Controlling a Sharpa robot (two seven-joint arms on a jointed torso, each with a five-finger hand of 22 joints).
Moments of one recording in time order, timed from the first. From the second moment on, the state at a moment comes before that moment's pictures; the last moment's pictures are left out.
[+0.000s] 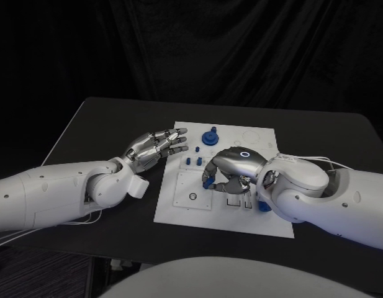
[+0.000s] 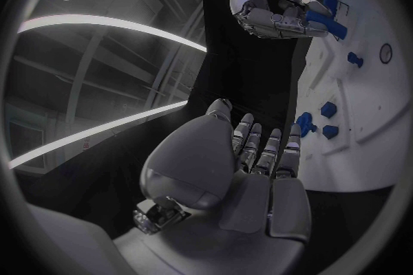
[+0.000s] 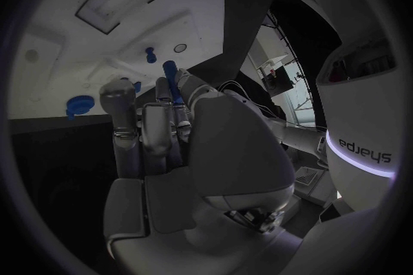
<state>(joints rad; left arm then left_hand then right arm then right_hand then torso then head) 1.05 -0.95 -0.21 1.49 -0.01 0.10 0.64 1.53 0.22 -0.16 0.28 0.58 0.50 0.14 0.06 0.05 0.12 0.11 0.43 0.05 0.09 0.21 0.29 0.04 0.13 0.18 0.29 0.06 0.37 1.21 -0.66 -0.24 1.69 -1.63 -0.27 -0.08 1.50 -0.04 0.30 0.09 0.16 1.05 0.12 0.20 0.22 1.08 0.06 0.36 0.18 1.41 0.00 1.26 1.21 0.14 1.33 0.10 0.84 1.31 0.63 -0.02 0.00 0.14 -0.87</state>
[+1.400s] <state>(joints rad) 1.05 -0.92 -0.21 1.48 -0.01 0.10 0.63 1.53 0.22 -0.16 0.28 0.58 0.50 0.14 0.06 0.05 0.12 0.11 0.43 0.05 0.09 0.21 0.30 0.04 0.13 0.18 0.29 0.06 0.37 1.14 -0.55 -0.24 1.58 -1.73 -0.26 -0.05 1.50 -0.04 0.30 0.08 0.17 1.05 0.12 0.21 0.22 1.09 0.06 0.35 0.18 1.41 -0.01 1.27 1.21 0.14 1.33 0.10 0.85 1.31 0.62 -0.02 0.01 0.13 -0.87</state>
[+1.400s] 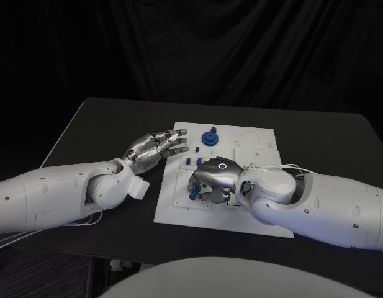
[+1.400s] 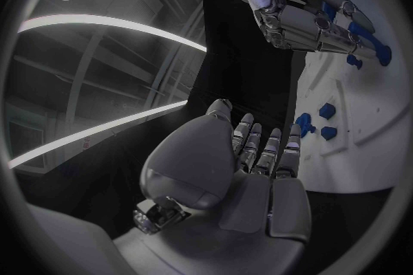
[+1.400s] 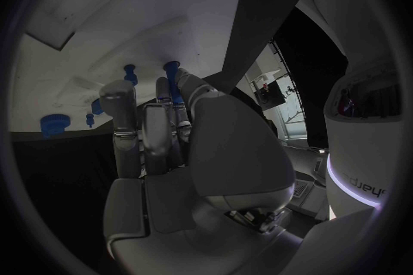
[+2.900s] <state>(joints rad) 1.05 -0.93 -0.21 1.48 -0.01 0.11 0.62 1.54 0.23 -0.15 0.28 0.59 0.51 0.14 0.06 0.05 0.13 0.12 0.43 0.05 0.09 0.22 0.31 0.04 0.13 0.18 0.29 0.06 0.38 1.16 -0.69 -0.24 1.67 -1.72 -0.35 -0.01 1.43 -0.08 0.20 0.19 0.08 0.53 0.05 0.07 0.16 0.77 0.13 0.28 0.20 1.36 0.03 1.21 1.15 0.14 1.28 0.13 0.71 1.31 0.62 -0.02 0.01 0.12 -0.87</state>
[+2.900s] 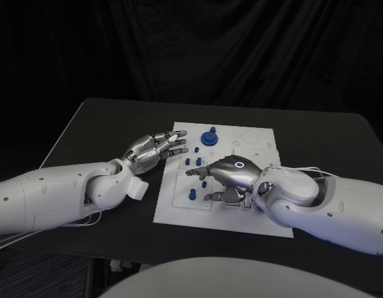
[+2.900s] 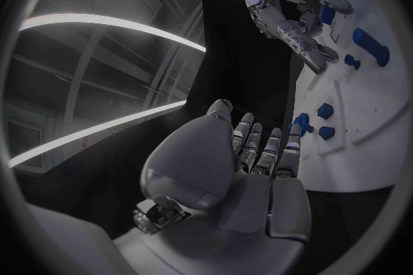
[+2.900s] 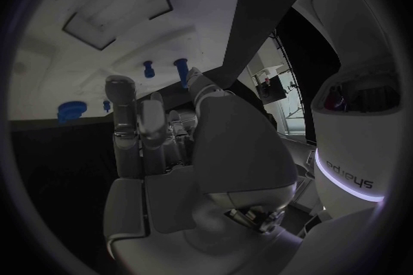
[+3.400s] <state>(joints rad) 1.05 -0.95 -0.21 1.48 -0.01 0.10 0.62 1.54 0.22 -0.15 0.28 0.59 0.52 0.15 0.06 0.06 0.13 0.12 0.44 0.05 0.10 0.21 0.31 0.04 0.13 0.18 0.29 0.06 0.38 1.27 -1.04 -0.24 1.89 -1.57 -0.36 -0.04 1.36 -0.05 0.15 0.24 0.15 0.93 0.10 0.32 0.33 1.24 0.01 1.41 1.21 1.45 -0.04 1.33 1.28 0.12 1.37 0.07 0.85 1.31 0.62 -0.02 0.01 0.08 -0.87</state>
